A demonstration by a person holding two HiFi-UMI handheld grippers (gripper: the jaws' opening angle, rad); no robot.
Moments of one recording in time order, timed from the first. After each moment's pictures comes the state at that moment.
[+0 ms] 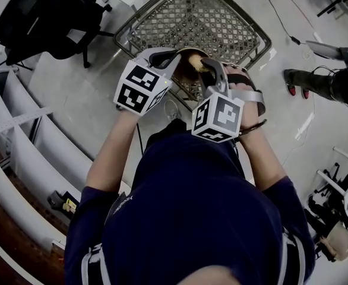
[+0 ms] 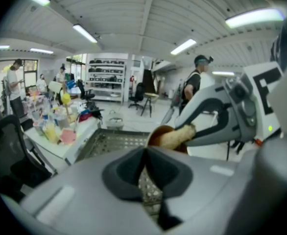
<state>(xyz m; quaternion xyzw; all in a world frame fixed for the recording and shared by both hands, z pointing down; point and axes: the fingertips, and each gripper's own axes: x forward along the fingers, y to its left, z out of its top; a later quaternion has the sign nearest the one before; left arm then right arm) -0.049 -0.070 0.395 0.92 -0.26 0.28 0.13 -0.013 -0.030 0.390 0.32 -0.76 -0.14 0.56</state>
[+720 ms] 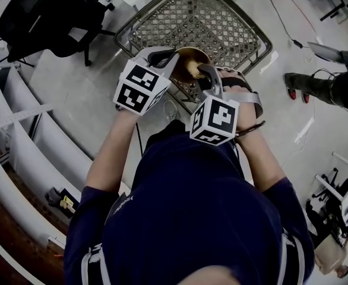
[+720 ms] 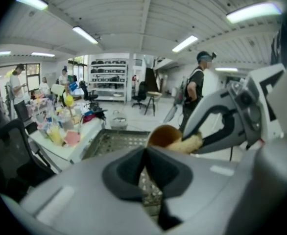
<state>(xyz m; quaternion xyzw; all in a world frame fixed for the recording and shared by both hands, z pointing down) -0.049 -0.078 0.393 0.91 -0.27 0.29 0.12 -0.016 -0.019 0.405 0.27 -0.77 -0.13 0.57</state>
